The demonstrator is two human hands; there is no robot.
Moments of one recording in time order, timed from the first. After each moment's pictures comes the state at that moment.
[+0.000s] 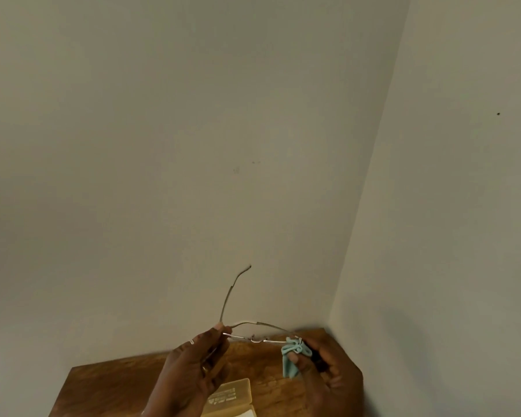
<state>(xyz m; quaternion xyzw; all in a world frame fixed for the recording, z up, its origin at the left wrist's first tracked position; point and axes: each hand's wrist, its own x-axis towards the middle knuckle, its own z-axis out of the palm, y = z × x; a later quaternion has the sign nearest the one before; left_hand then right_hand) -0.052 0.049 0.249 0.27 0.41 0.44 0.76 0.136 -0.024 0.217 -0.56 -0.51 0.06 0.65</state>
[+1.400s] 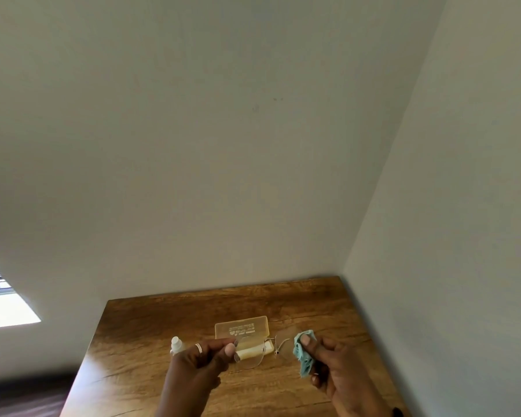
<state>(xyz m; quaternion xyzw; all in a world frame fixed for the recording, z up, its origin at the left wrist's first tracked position) -0.093 0.002 0.168 0.47 0.52 0.39 0.60 0.131 -0.048 0.169 -0.61 -0.17 0.56 0.53</state>
